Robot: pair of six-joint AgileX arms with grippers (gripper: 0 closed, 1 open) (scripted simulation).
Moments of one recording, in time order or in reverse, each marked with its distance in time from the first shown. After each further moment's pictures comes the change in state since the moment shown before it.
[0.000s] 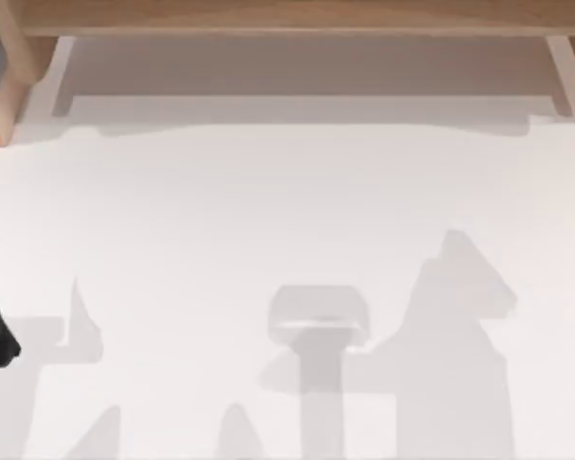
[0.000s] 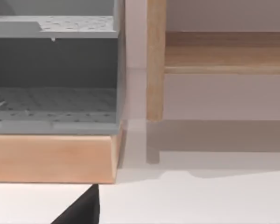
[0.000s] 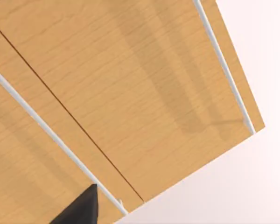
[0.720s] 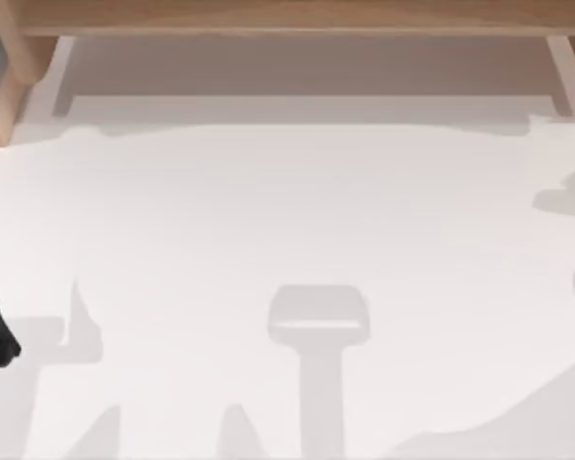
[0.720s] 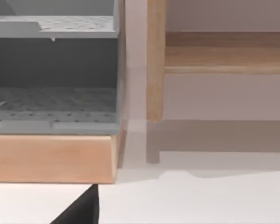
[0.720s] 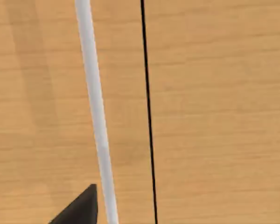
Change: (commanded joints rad) left arm 0.000 0.000 0.000 0.000 0.000 0.000; right arm -0.104 0.917 0.363 0.398 -0.275 -0.491
